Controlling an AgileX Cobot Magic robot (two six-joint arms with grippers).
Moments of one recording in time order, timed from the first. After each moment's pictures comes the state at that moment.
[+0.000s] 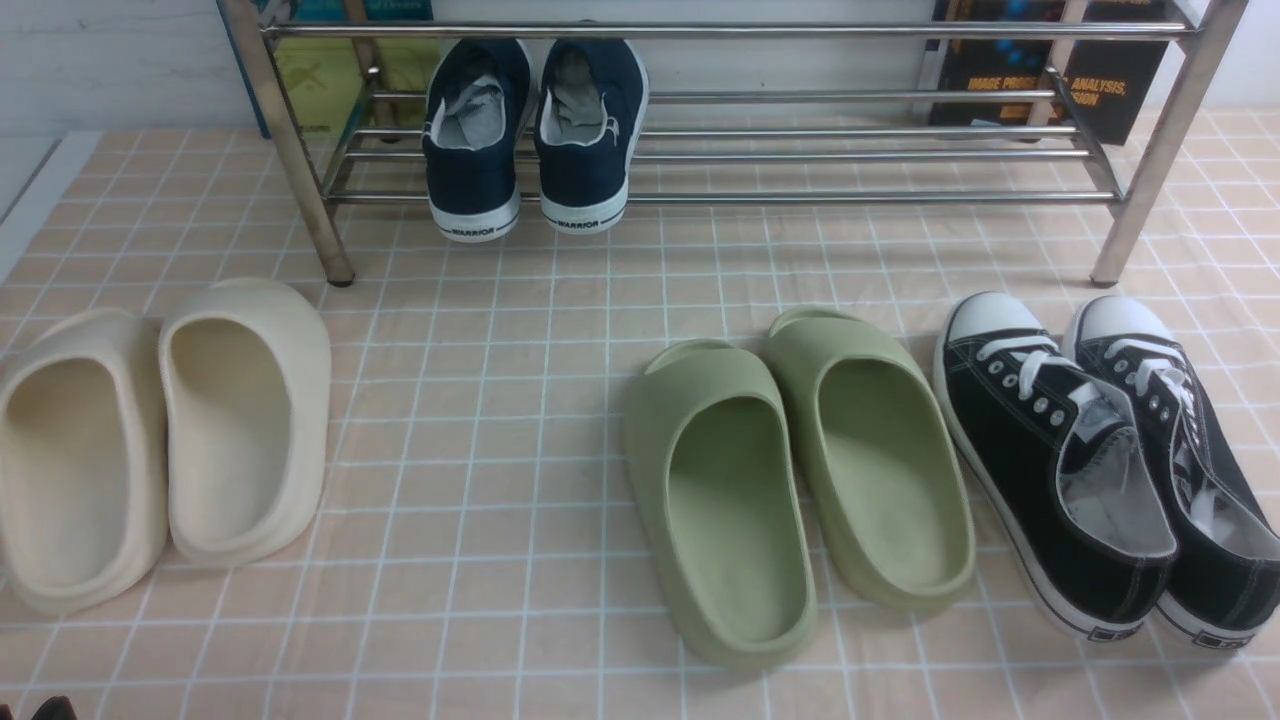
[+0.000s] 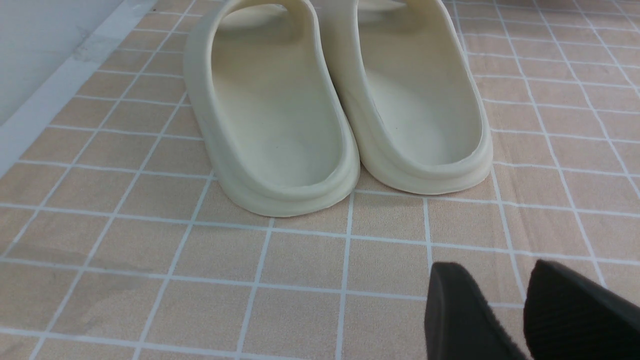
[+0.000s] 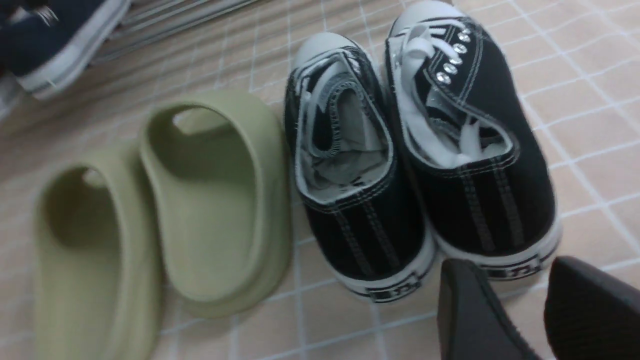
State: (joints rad) right arm -0.04 -0.01 0.02 0.41 0.38 0.12; left arm 0.03 -0.01 0.03 0.10 0.36 -0.12
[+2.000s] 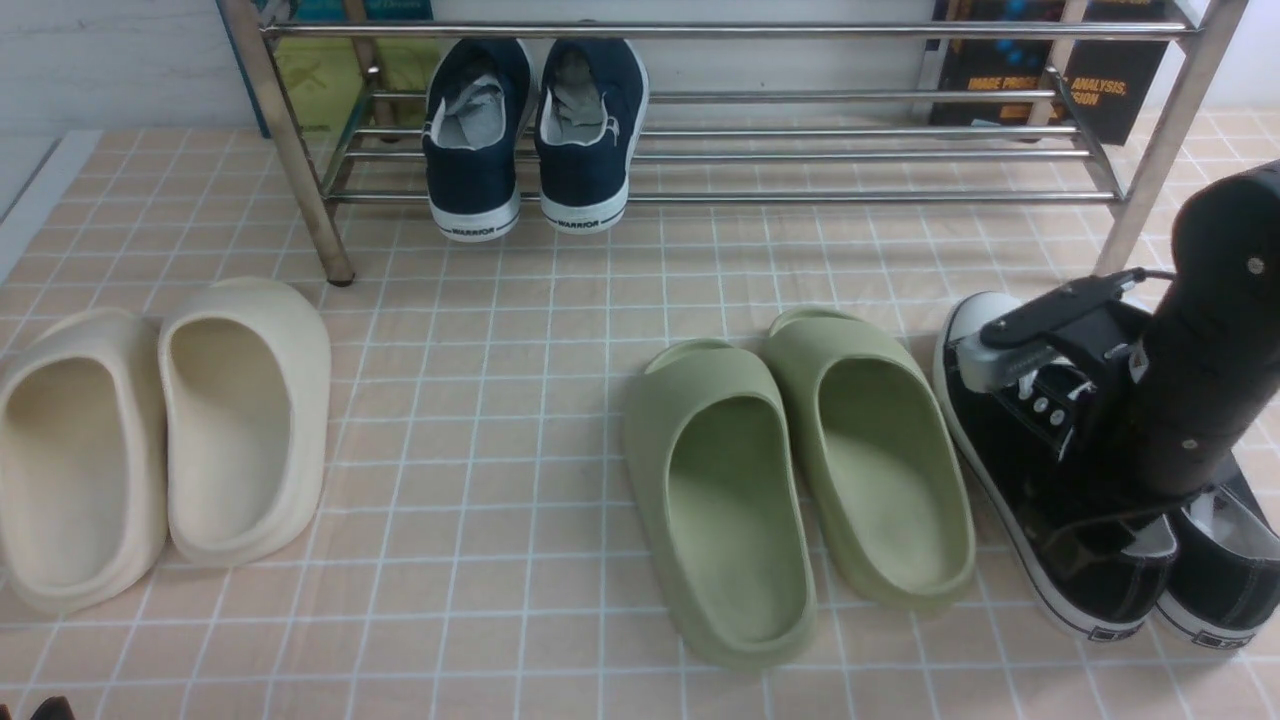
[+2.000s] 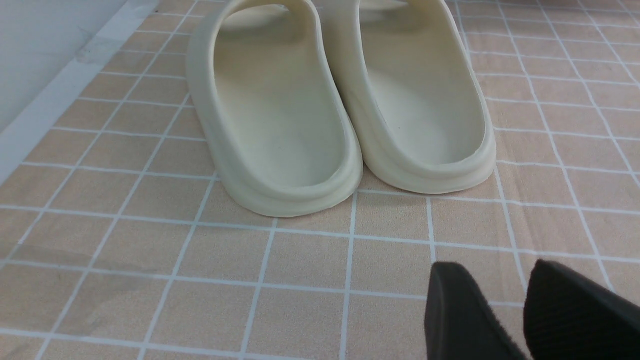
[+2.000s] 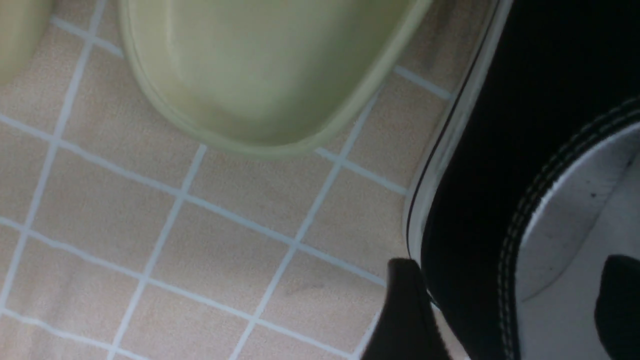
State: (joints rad) right arm 0.33 1.65 -1.09 0.00 0.97 -0.09; left arm 0.03 -0.01 0.03 0.11 0.36 -0.12
